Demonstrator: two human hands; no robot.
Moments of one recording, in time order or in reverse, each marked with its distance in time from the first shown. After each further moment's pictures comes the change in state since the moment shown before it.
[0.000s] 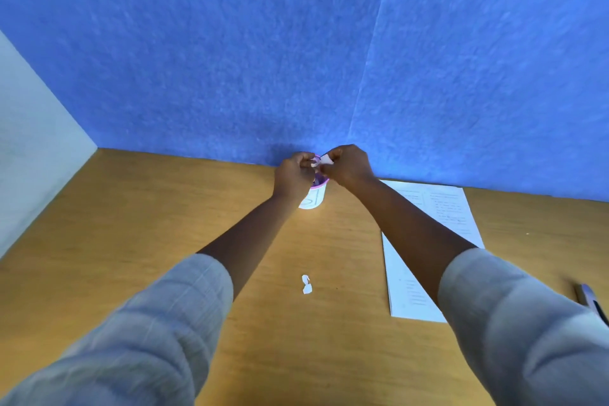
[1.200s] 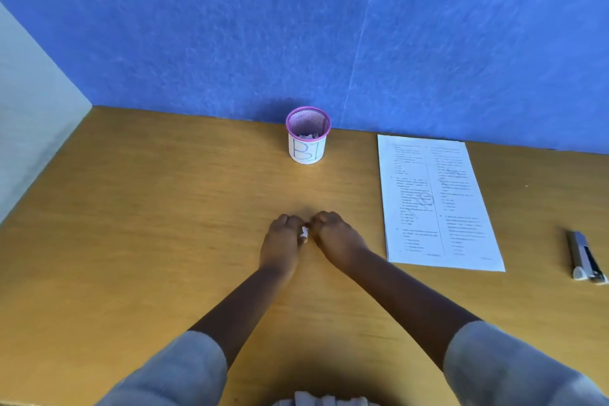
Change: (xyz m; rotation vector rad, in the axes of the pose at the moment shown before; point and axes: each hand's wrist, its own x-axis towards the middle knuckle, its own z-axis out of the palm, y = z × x) left_hand -0.143 -0.129 0.011 0.566 -0.144 0.067; right_hand -0.137 0.100 0.093 -0.526 -0.385 -0.313
